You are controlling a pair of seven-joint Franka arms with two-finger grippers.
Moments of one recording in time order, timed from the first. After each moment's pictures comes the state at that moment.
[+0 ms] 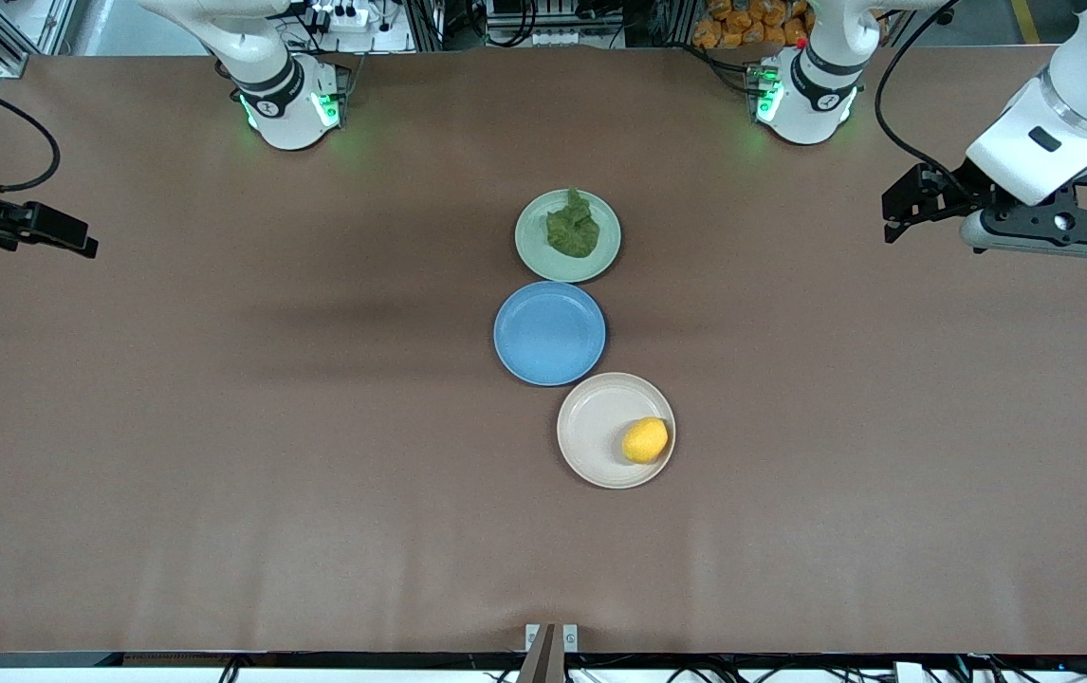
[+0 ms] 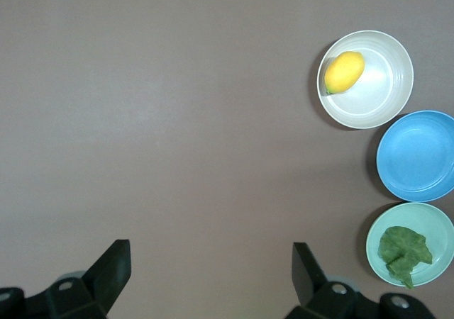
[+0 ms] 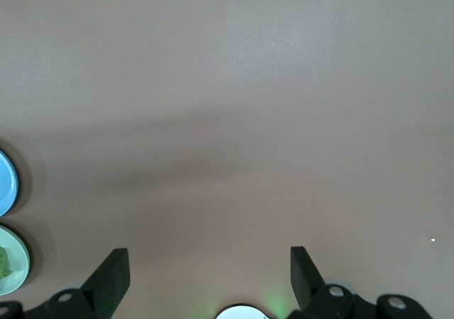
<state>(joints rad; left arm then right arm) -0.08 -0.03 -0.14 -1.59 -0.01 1.60 -0.08 -0.04 0.05 -0.01 -1.53 0.01 1.43 0.06</state>
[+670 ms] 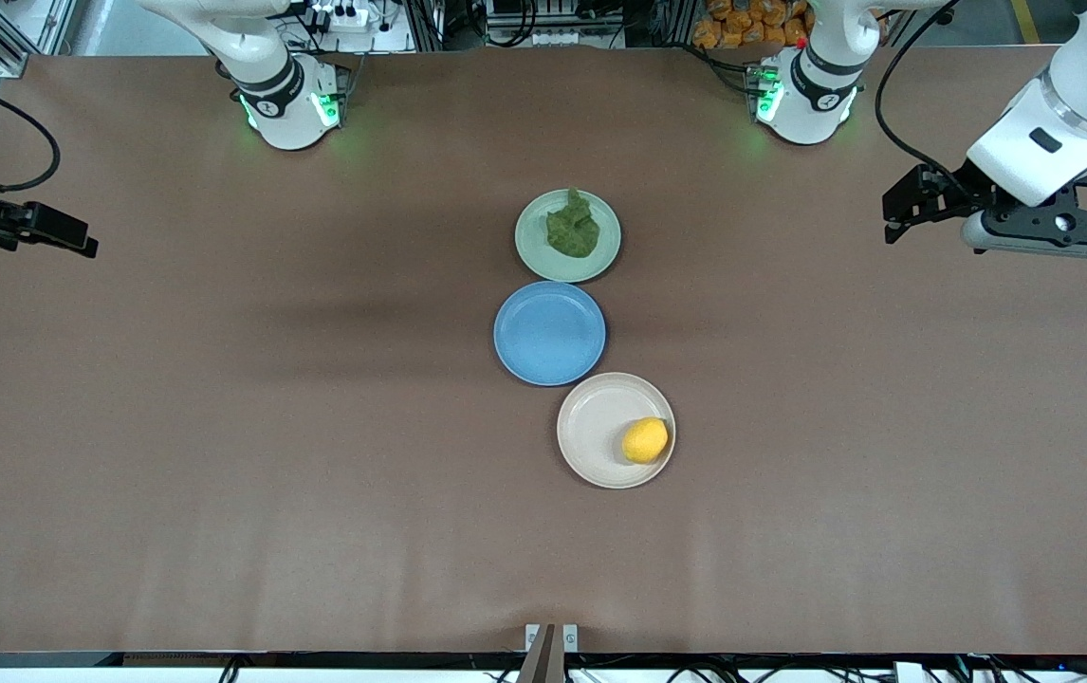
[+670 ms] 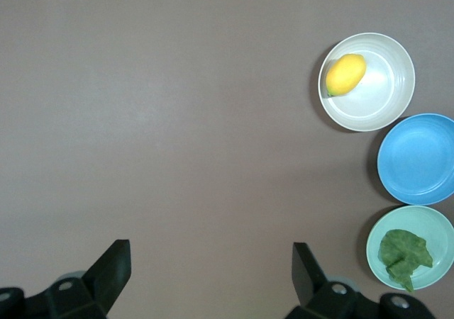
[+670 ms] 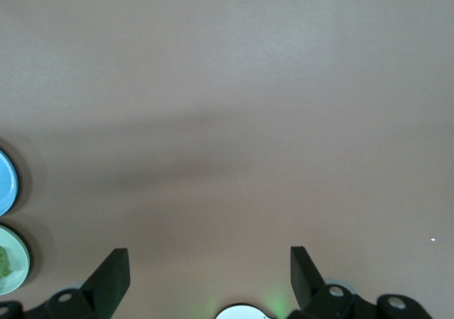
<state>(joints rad) -0.07 -0.01 -0.14 -1.59 -0.01 1.62 -0.09 -0.04 0.05 -0.01 -1.53 0.01 1.43 0.06</state>
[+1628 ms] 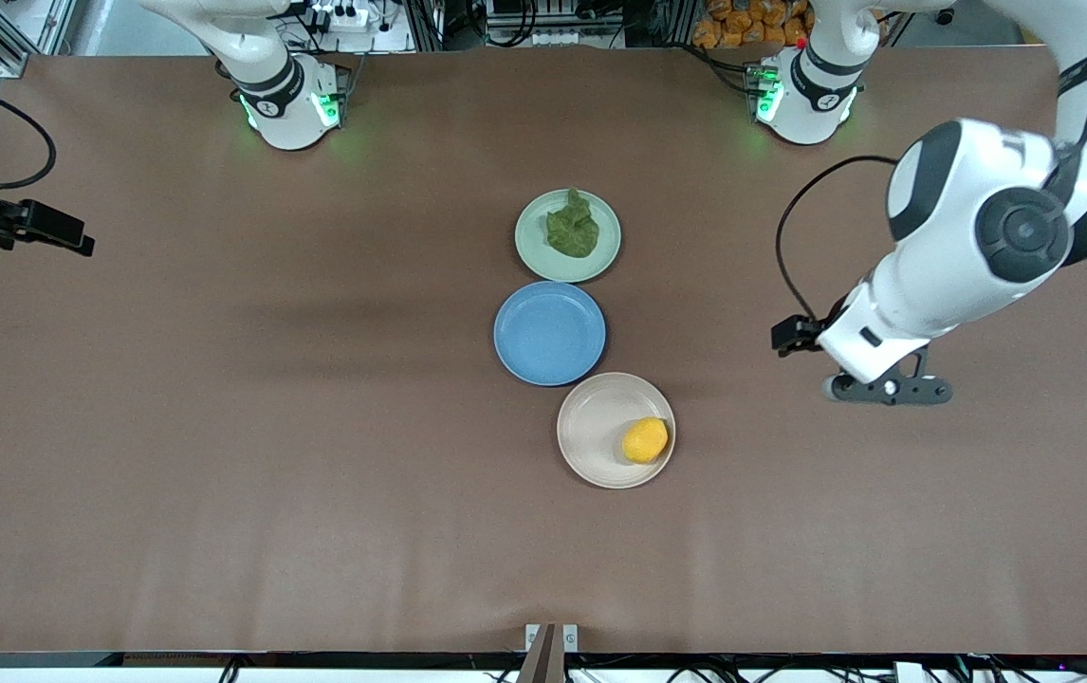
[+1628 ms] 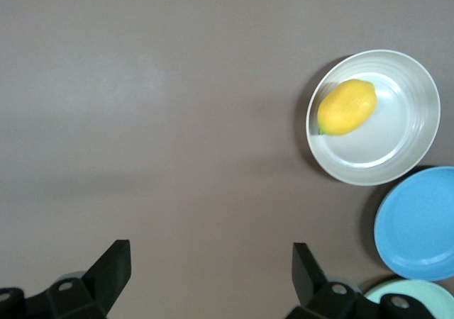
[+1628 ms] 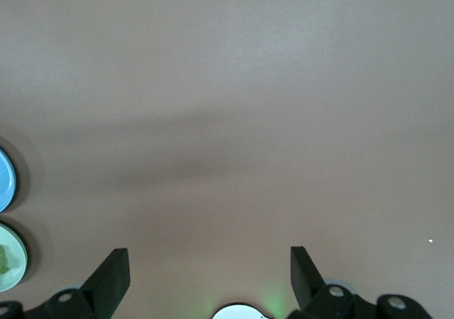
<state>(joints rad) -0.17 0.34 -0.15 -1.56 -0.01 1.87 -0.24 -0.05 0.04 -0.01 -1.53 0.01 1.43 0.05</state>
